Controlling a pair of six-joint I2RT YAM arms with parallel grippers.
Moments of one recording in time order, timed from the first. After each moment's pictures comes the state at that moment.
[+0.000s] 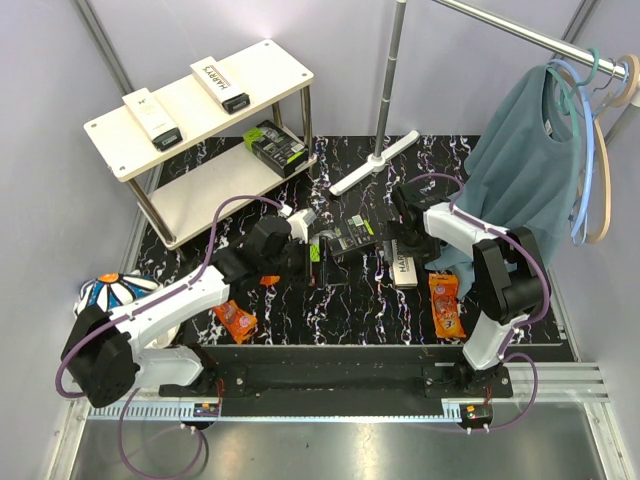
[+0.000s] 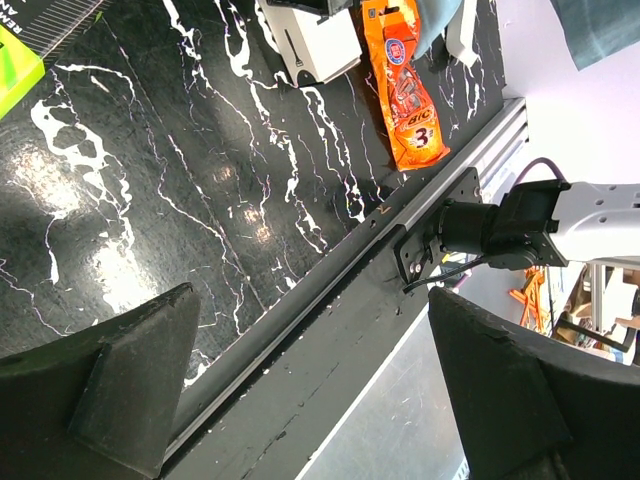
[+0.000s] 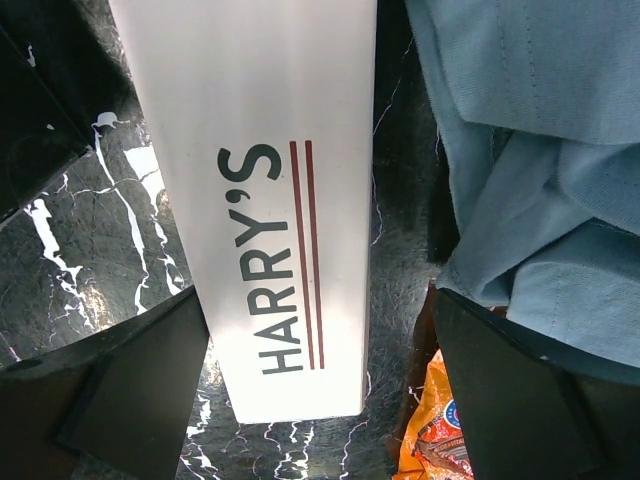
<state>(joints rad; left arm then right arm) -0.76 1.21 0.82 -0.23 0.38 -0.73 0.37 1.76 1.16 -0.72 0.12 0.32</state>
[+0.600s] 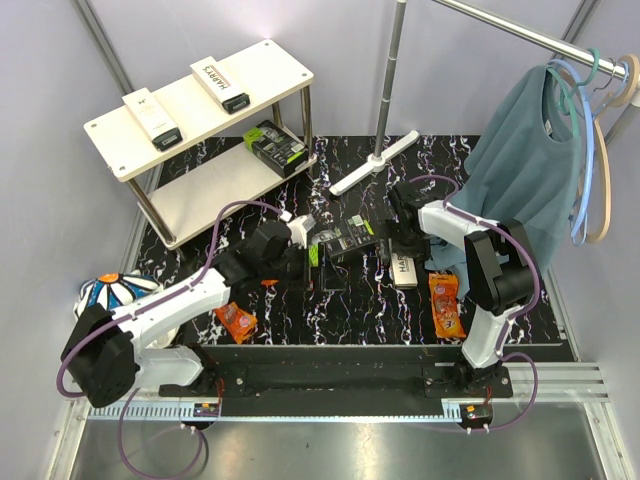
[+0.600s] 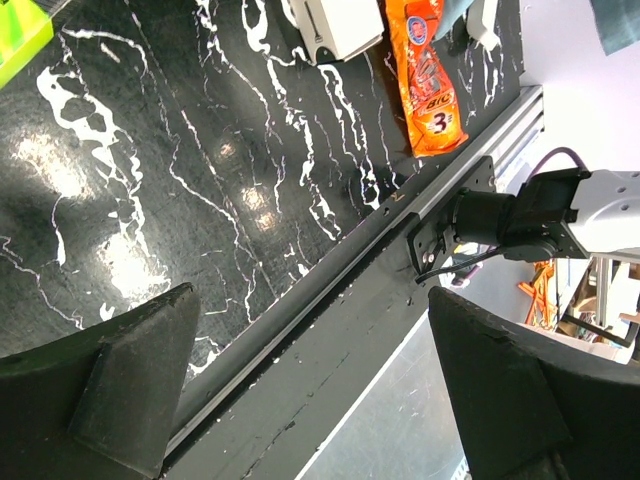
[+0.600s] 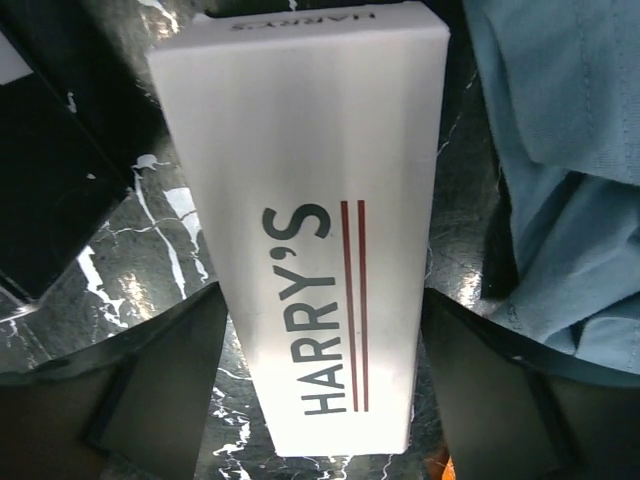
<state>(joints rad) -0.76 1.21 0.78 -0.23 0.39 -0.73 0.37 1.84 1.19 -0.69 0.06 0.37</state>
